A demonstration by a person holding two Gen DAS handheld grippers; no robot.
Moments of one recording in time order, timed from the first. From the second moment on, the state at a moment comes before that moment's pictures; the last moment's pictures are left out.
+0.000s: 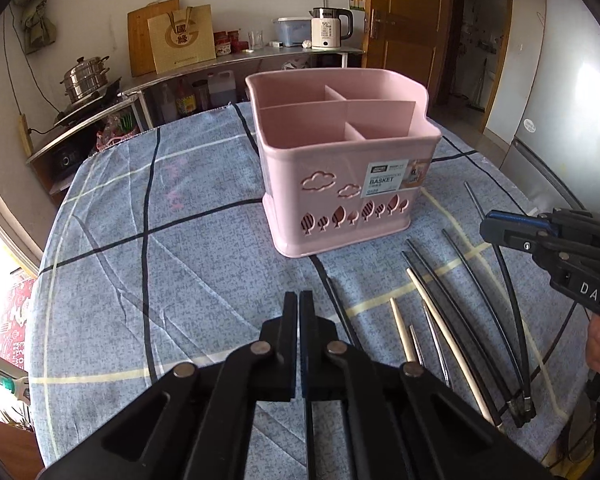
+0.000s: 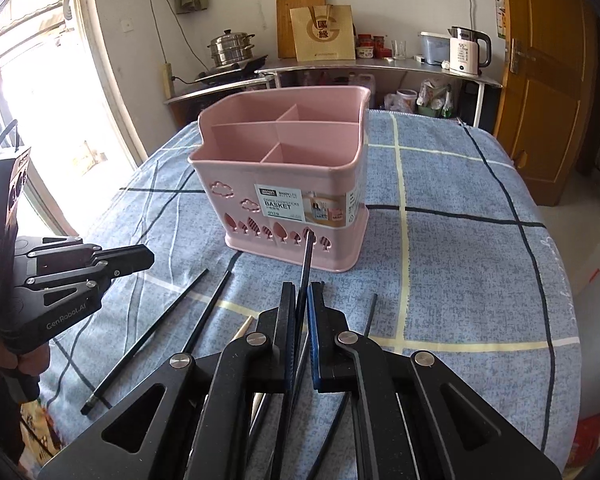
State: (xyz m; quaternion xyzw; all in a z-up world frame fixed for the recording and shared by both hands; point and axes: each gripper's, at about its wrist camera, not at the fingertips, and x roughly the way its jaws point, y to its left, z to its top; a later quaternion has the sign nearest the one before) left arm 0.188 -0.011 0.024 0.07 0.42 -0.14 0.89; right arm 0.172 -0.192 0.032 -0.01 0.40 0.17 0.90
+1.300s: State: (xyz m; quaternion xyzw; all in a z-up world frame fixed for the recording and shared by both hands) left arm 0.179 -0.010 0.064 0.07 0.40 -0.16 0.90; right arm 0.149 -0.199 0.071 0.01 0.35 0.19 0.92
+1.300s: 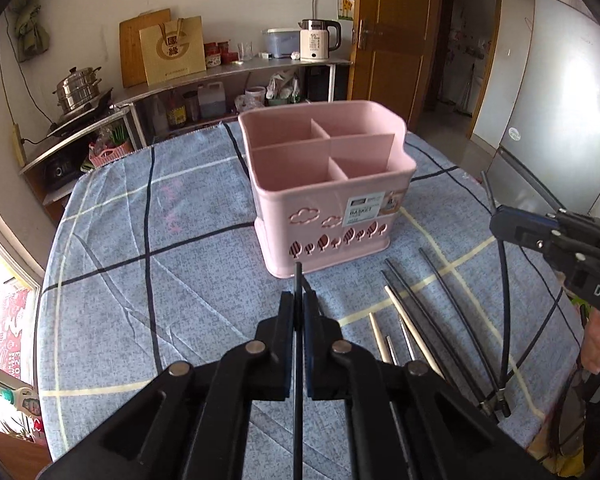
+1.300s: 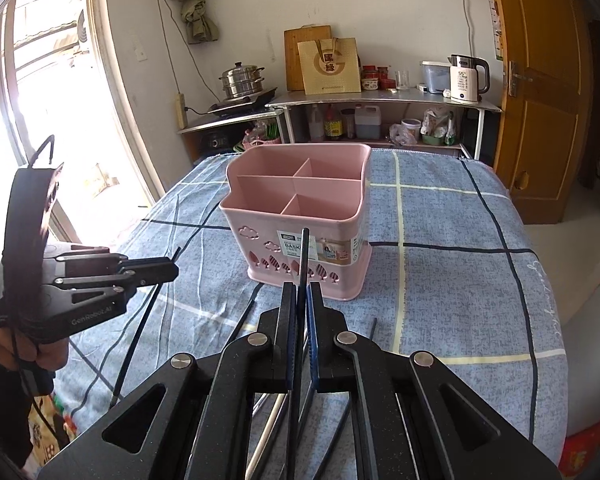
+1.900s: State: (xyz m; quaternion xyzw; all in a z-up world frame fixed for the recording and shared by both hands) left arm 0.163 0.018 0.152 0.01 0.32 -0.16 0.93; right arm 0.137 -0.202 0.129 0.01 0.29 0.19 0.94
